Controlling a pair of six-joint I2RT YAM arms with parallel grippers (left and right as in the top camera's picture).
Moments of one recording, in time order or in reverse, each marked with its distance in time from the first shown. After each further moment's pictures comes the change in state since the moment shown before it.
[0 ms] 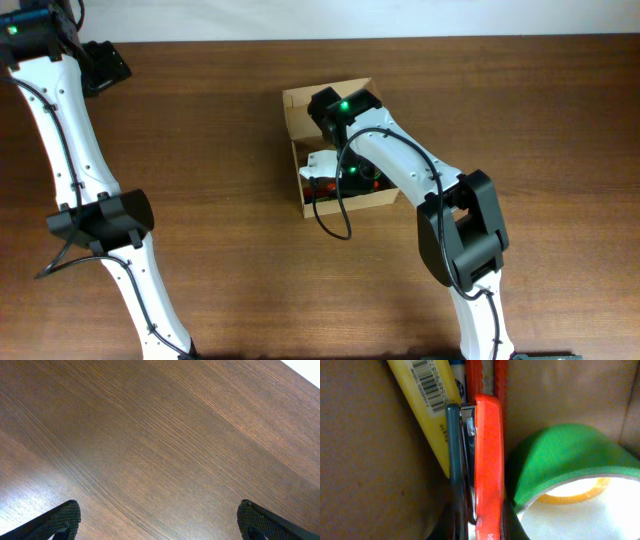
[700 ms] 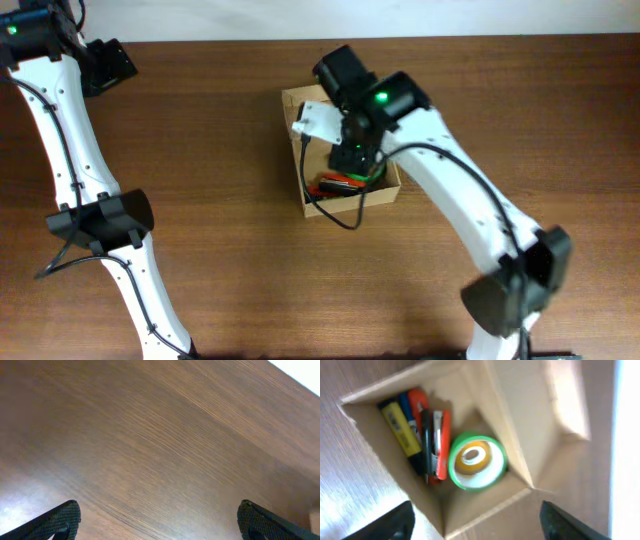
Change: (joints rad) left arm -0.001 0.000 0.000 0.002 0.135 0.066; right arm 0.024 -0.324 0.085 0.076 0.037 0.168
